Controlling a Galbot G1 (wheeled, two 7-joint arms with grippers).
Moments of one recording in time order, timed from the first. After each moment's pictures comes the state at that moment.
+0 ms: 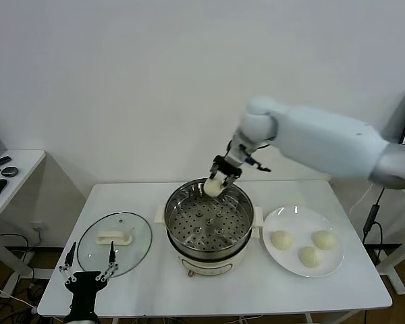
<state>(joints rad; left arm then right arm) 1.77 -1.39 -0.62 -2.13 0.06 -0.18 -0.23 0.56 1.20 -1.25 1.20 -0.04 0.47 -1.05</state>
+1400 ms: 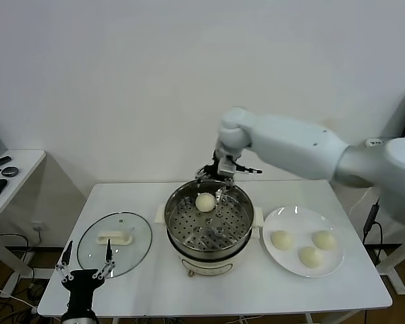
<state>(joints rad) 1.75 -1.38 -0.63 -2.12 0.04 -0.18 -0.22 0.65 1.06 -1.29 1.30 -0.02 0.34 -1.09</state>
